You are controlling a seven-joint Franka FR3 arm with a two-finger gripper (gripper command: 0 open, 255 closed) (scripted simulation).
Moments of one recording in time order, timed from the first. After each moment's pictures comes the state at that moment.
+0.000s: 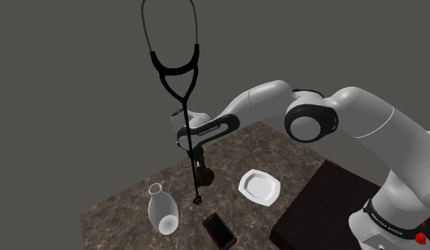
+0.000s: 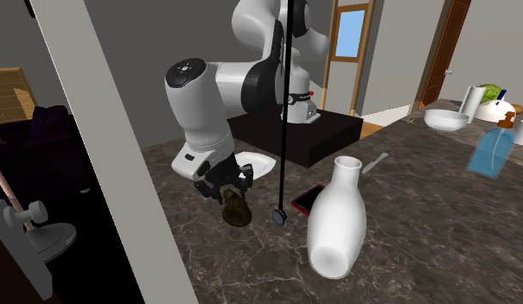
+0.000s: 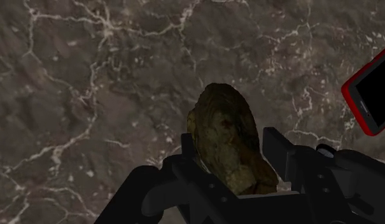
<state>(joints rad) 0.31 1.07 0.12 -1.08 -0.09 1.83 -0.52</state>
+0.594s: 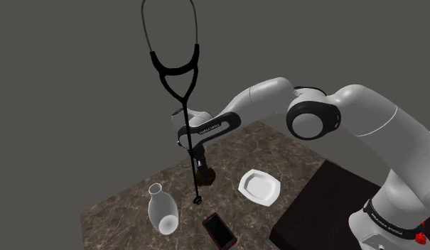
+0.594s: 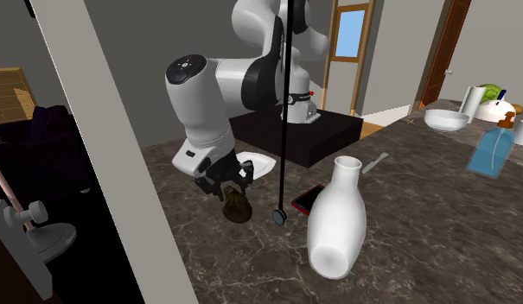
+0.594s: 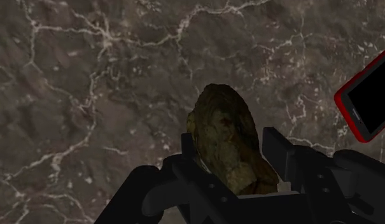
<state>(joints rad) 0.31 1.04 0.12 -1.12 -0.09 1.83 -0.52</state>
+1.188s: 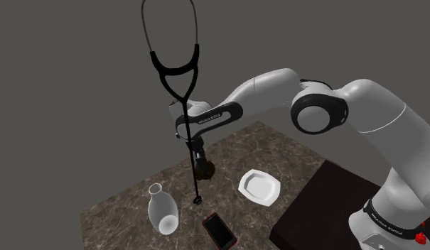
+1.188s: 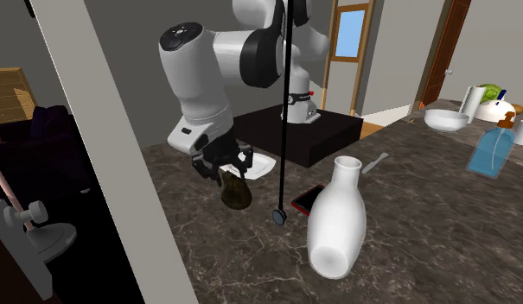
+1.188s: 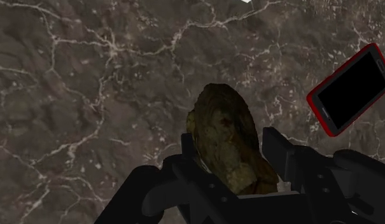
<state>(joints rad) 0.31 0.97 0.12 -1.12 -0.09 1.76 -0.52</state>
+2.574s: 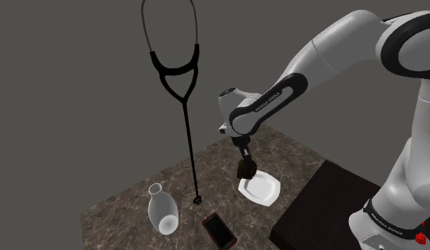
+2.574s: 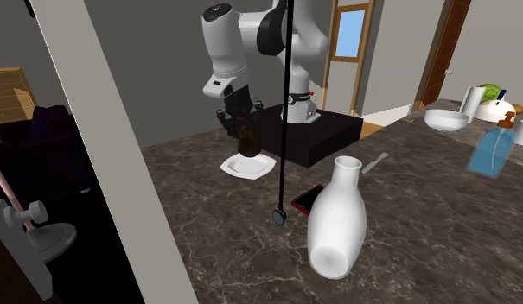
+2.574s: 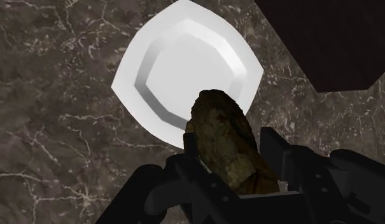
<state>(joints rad) 0.17 0.30 0.12 -2.13 -0.06 2.10 -0.63</state>
